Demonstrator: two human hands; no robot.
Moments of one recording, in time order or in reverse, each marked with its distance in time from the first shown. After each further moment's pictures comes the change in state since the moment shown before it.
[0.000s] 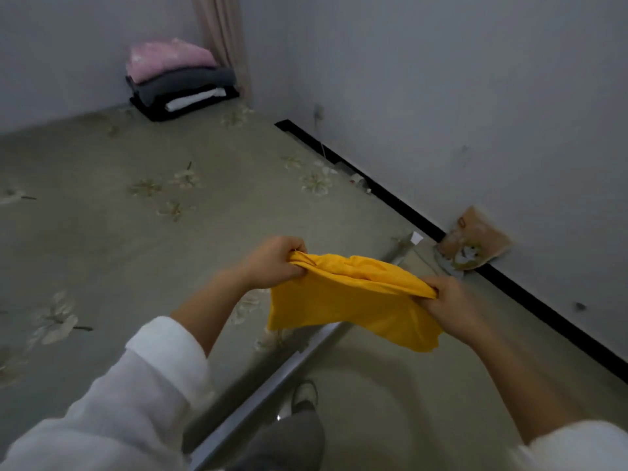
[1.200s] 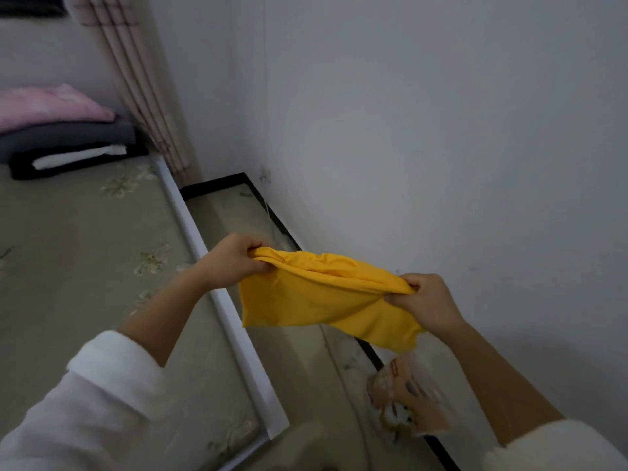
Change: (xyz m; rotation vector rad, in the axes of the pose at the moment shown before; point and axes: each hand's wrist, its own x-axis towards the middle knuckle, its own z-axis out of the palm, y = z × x) left_hand 0.665 0.176 -0.006 -0.140 0.247 -0.149; right_hand 0.595 0.310 -0.344 0.286 -0.057 -0.109
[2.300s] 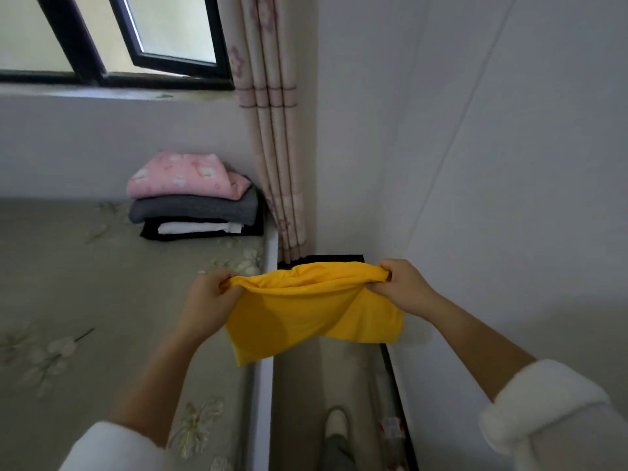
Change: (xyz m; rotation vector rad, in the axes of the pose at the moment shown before) left_hand 0.292 -0.268 -0.273 -0.132 0.795 -0.561; right_hand 0.643 -0.270 0.230 -0.138 -0.546 -0.461
